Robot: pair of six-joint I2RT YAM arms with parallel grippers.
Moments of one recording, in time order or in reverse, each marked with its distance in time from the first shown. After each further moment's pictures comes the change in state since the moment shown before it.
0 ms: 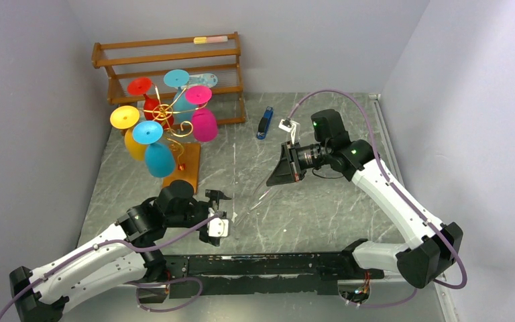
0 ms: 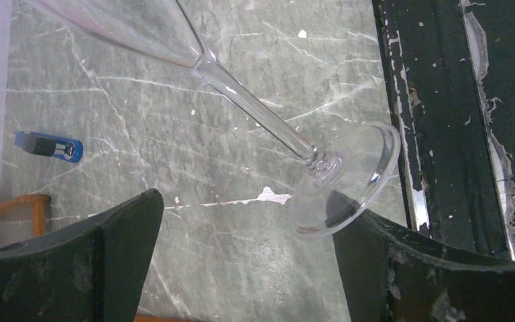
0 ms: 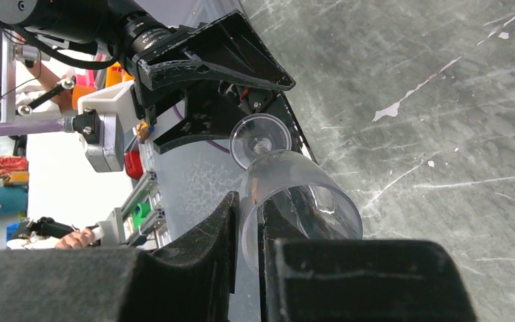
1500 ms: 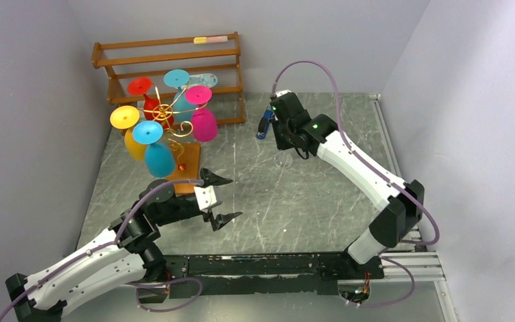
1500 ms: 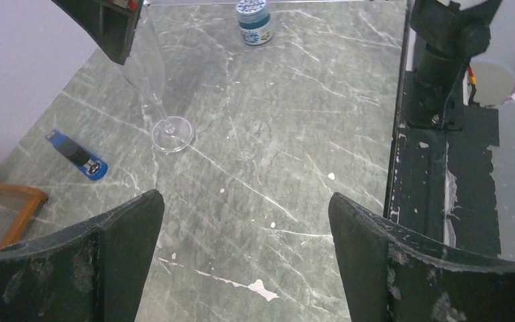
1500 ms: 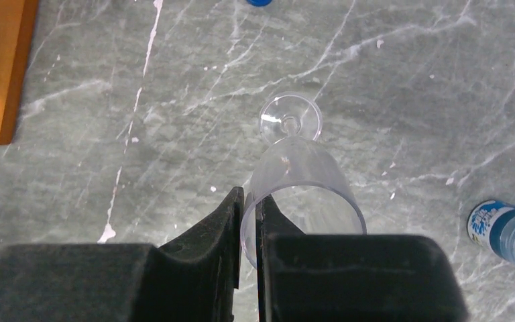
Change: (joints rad) left arm 0.000 -0.061 -0.003 0.351 -0.074 -0.502; right arm 0.148 0.324 0.344 -0.127 1.184 -0.032
